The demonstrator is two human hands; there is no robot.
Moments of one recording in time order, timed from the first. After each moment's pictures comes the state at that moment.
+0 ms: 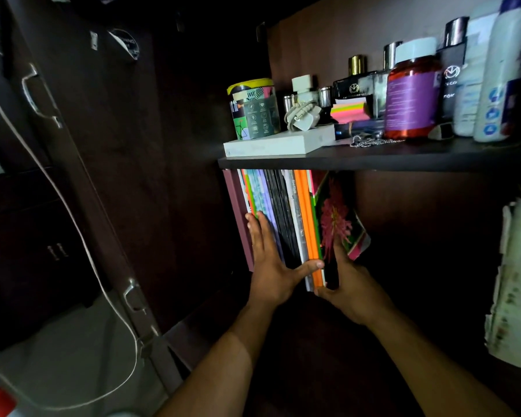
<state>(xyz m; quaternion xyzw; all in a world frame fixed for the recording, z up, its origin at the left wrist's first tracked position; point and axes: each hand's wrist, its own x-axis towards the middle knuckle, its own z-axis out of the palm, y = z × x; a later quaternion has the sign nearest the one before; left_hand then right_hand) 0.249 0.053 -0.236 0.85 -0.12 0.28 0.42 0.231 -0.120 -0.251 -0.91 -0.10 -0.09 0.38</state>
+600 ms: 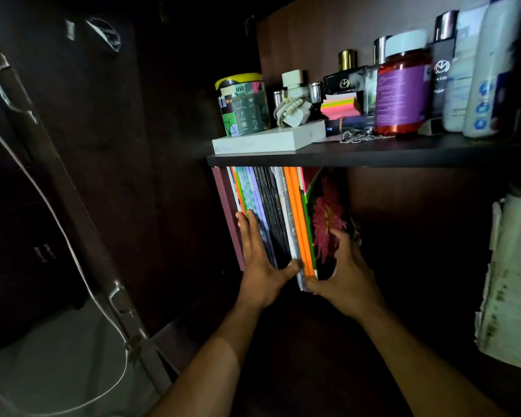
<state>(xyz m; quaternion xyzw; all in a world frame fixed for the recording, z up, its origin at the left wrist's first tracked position) 0.252 0.061 -0.239 0.83 -0.16 0.28 0.45 0.234 -0.120 -0.253 -0.86 -0.07 -0.17 0.46</state>
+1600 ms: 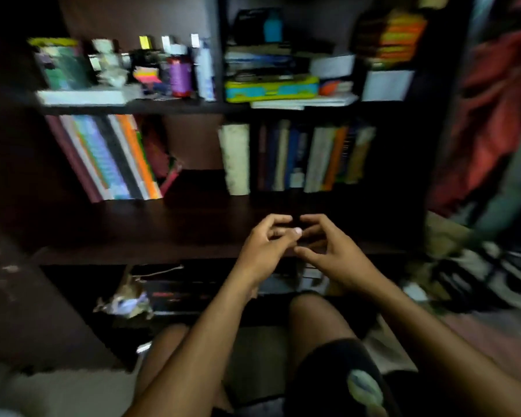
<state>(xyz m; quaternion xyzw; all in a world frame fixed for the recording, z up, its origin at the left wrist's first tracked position) -0.139 -0.092 -0.195 0.68 -0.29 -0.24 0.63 -0.252 -0.228 -0.182 -0.88 0.13 -0.16 0.43</state>
